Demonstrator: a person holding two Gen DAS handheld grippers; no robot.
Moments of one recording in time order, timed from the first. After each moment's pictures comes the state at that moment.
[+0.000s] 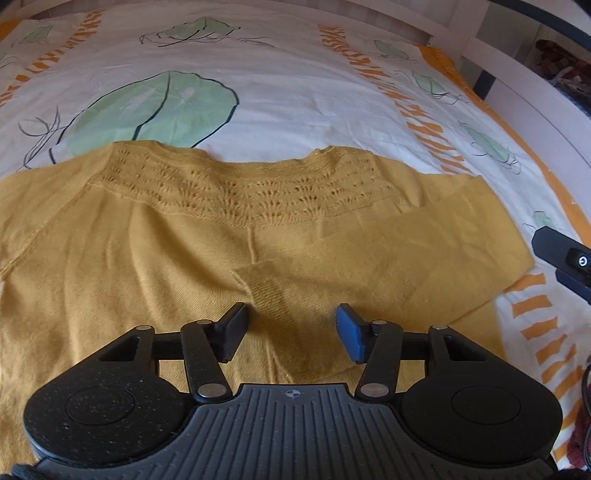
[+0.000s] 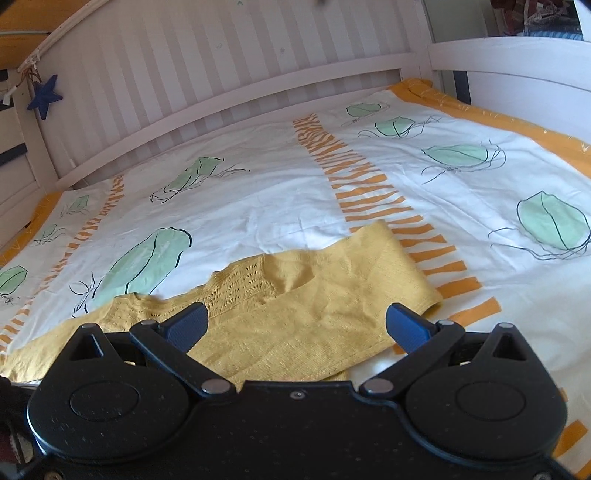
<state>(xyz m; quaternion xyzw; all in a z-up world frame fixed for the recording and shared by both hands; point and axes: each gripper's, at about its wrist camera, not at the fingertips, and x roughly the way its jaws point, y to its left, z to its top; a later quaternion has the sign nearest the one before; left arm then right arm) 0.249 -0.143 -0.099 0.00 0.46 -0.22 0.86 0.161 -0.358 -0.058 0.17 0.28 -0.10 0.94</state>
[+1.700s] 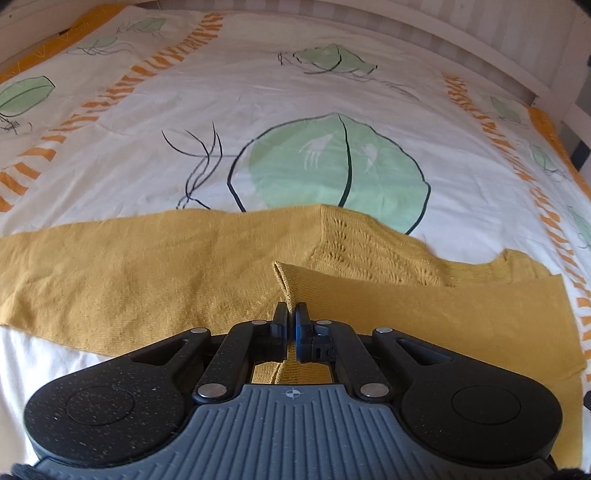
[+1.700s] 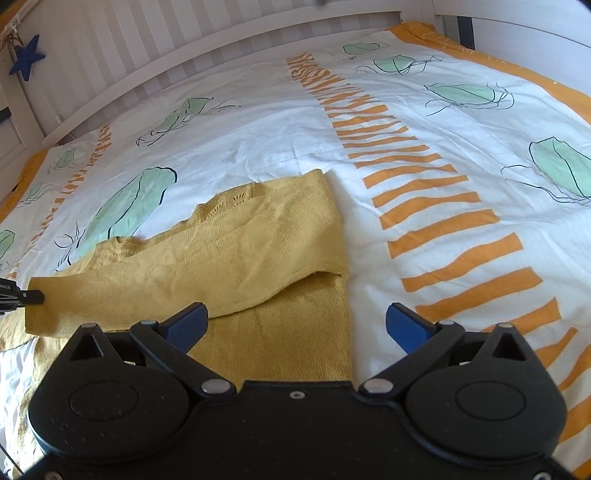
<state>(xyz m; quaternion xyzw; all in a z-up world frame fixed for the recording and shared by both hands) 0.330 -0.009 -0.072 -0.03 0.46 -0.08 0.89 0.177 -0.352 -0.093 0.17 0.37 -0.10 0.91</state>
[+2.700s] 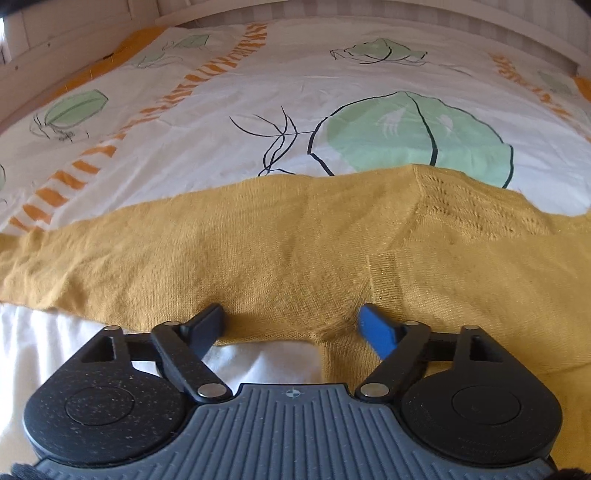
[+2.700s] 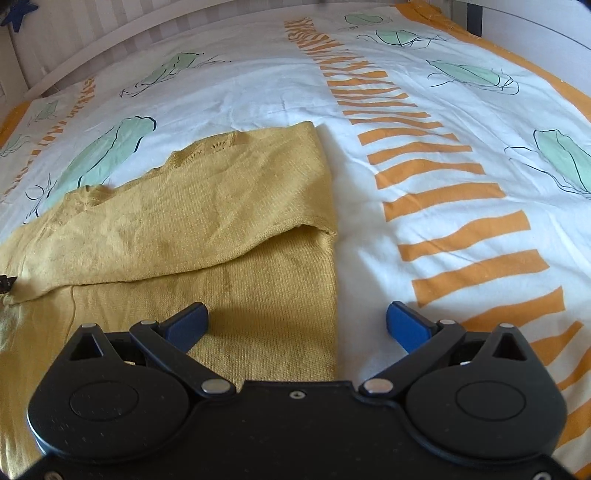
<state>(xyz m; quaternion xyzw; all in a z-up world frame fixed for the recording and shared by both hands) 0.306 0.016 -0.114 0.04 0.43 0.02 0.90 0.189 -0.347 -0.122 0.13 0.43 -0.11 0.89</state>
